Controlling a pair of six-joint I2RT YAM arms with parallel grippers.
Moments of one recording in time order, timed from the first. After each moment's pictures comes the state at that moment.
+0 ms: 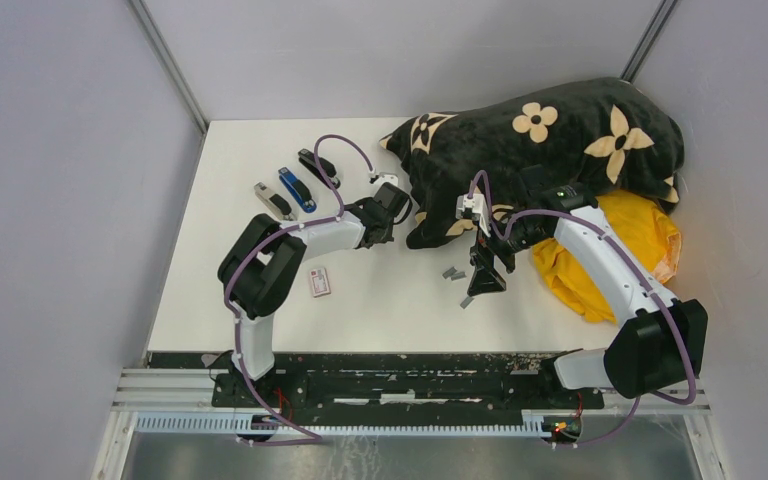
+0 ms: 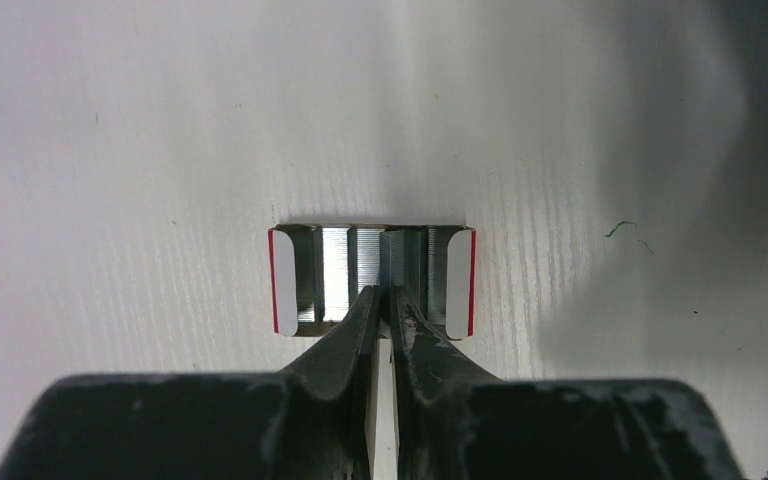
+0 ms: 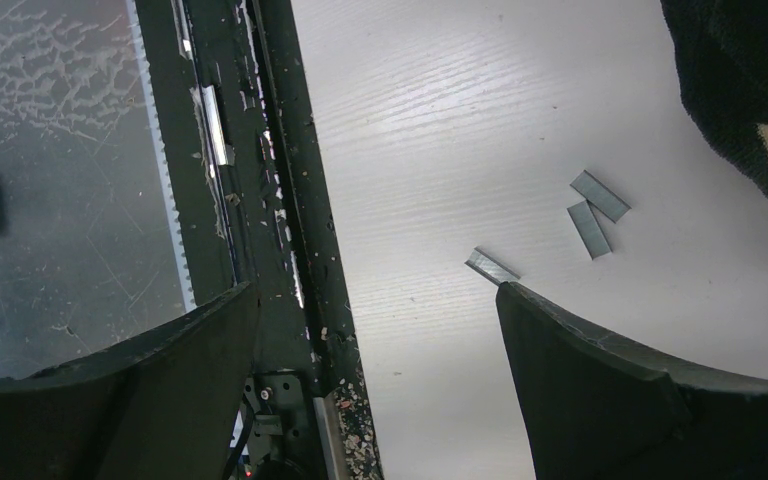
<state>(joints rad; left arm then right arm) -0.70 1.95 1.25 -0.25 -0.43 -0.42 0.29 1.36 1.19 -1.19 -0.86 -0.82</state>
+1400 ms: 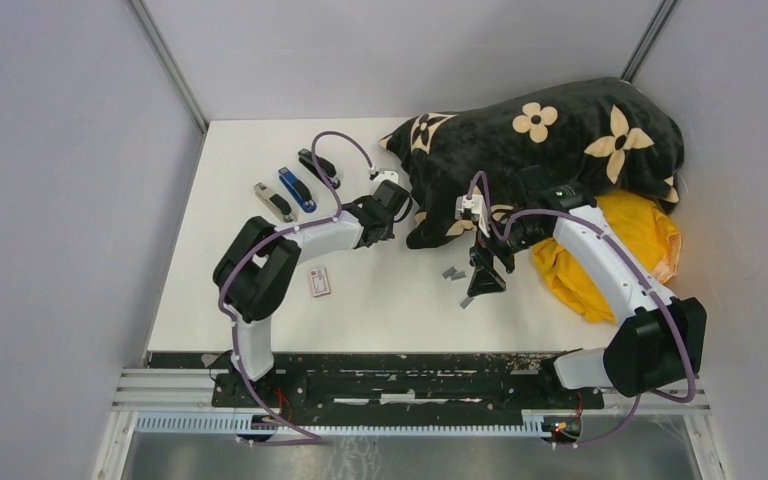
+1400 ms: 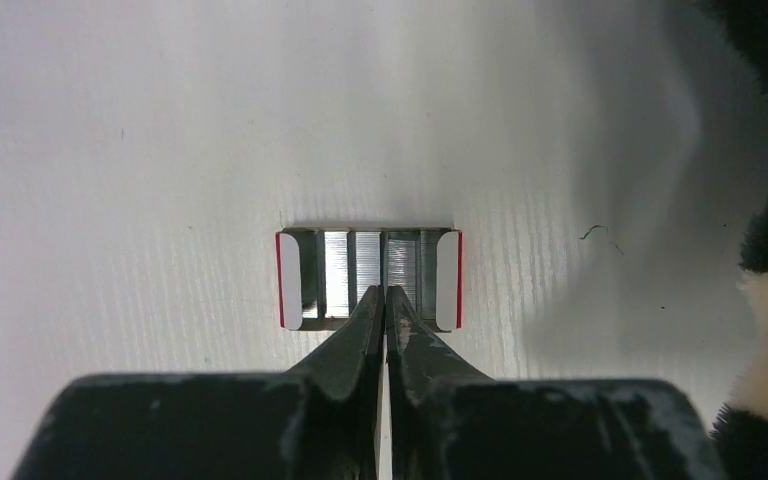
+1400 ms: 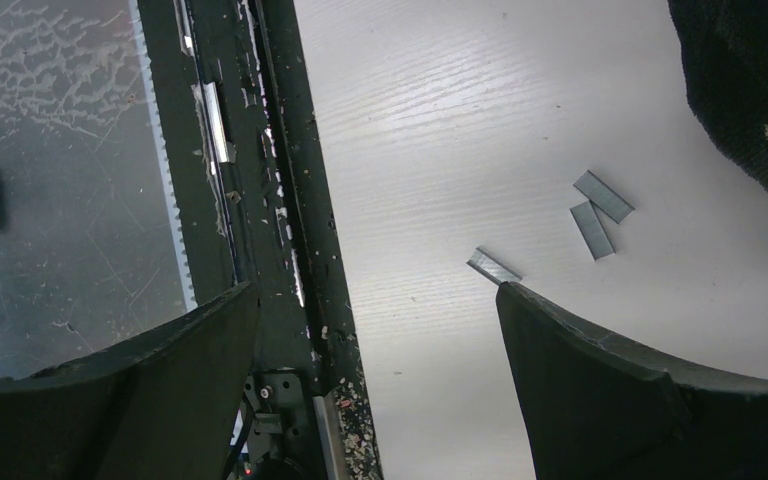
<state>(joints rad) -0.70 1.92 1.25 -0.25 -0.44 -0.42 0.29 1.37 1.19 -1.19 -0.86 -0.83</state>
